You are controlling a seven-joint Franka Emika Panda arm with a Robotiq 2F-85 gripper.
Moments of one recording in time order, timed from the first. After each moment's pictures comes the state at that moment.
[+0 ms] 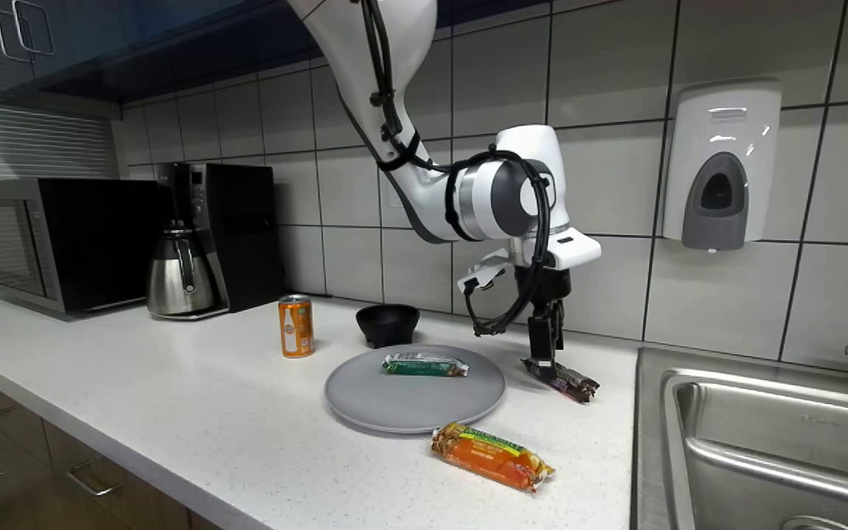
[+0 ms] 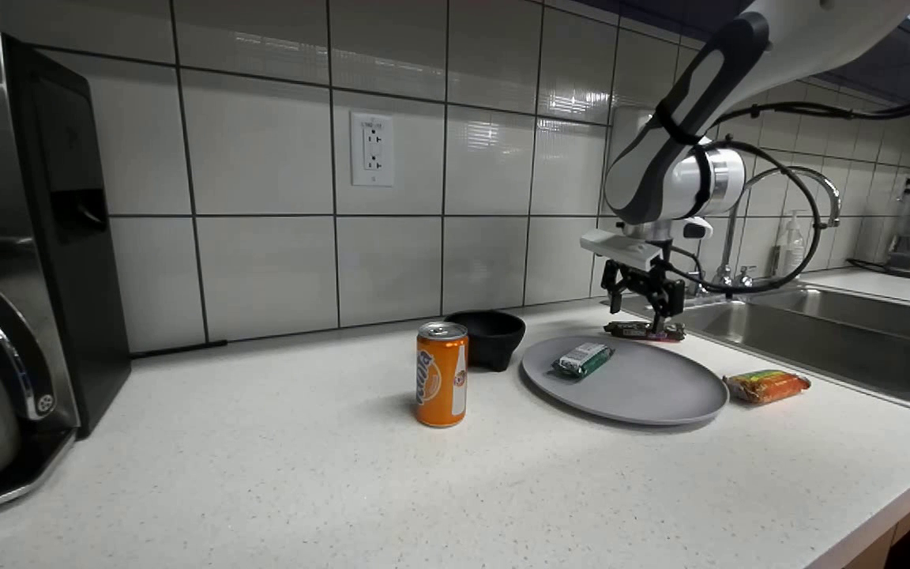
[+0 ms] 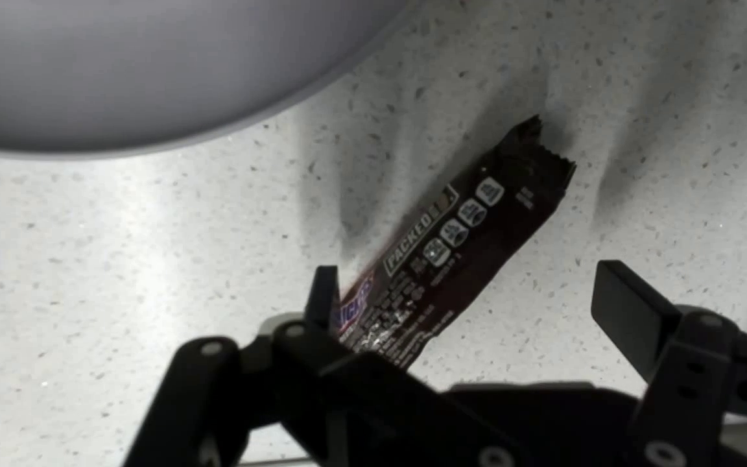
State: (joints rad) arm -0.04 0.66 -0.23 -1.72 0.06 2.54 1.18
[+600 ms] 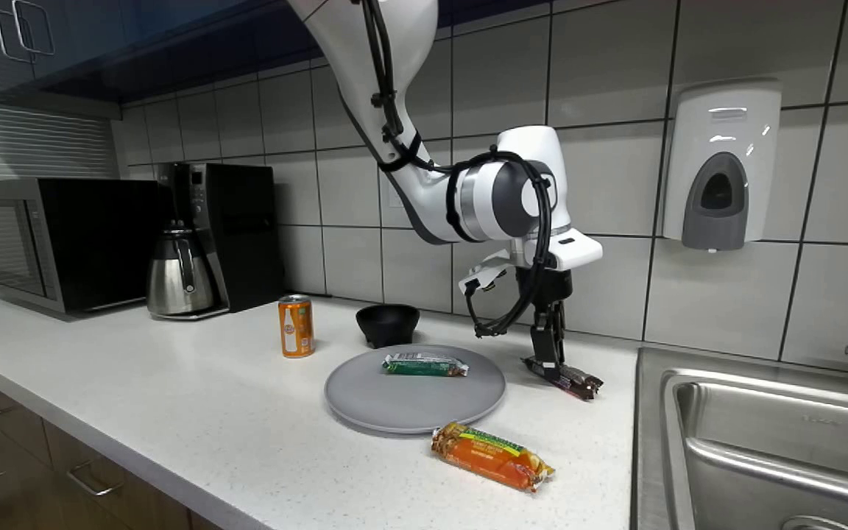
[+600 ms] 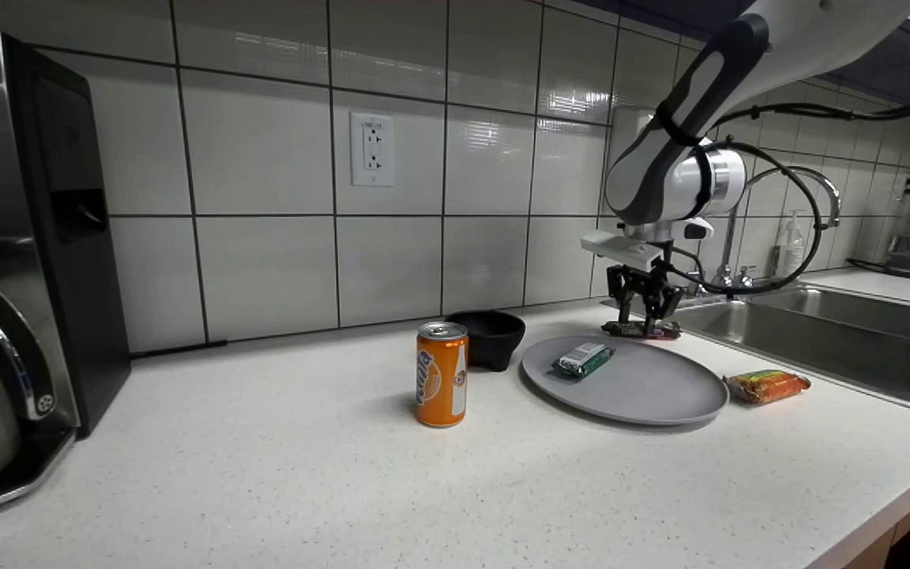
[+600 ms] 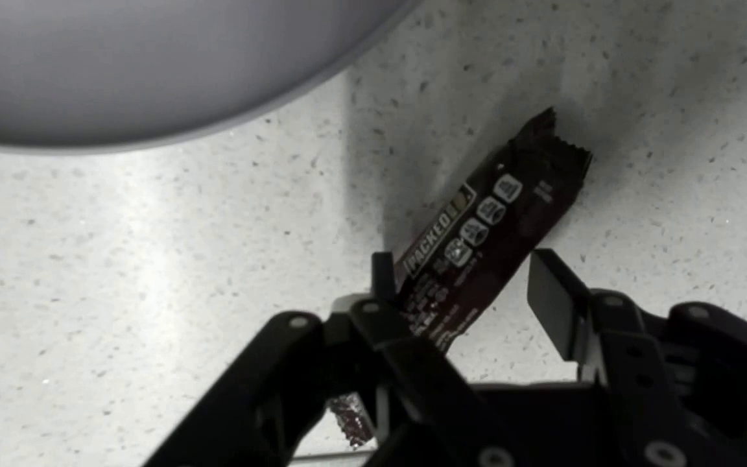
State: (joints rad) arm -0.04 0.66 -0.23 -1.72 0.06 2.54 1.18
